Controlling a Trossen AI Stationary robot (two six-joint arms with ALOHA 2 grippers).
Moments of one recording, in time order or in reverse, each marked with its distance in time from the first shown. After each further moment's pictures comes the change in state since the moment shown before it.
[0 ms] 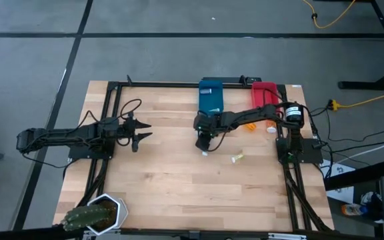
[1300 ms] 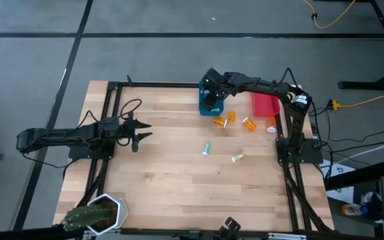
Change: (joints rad) left arm 0.000 0.000 0.000 0.000 0.000 0.000; right arm -0.378 -0.051 0.294 -0.297 0.003 -0.178
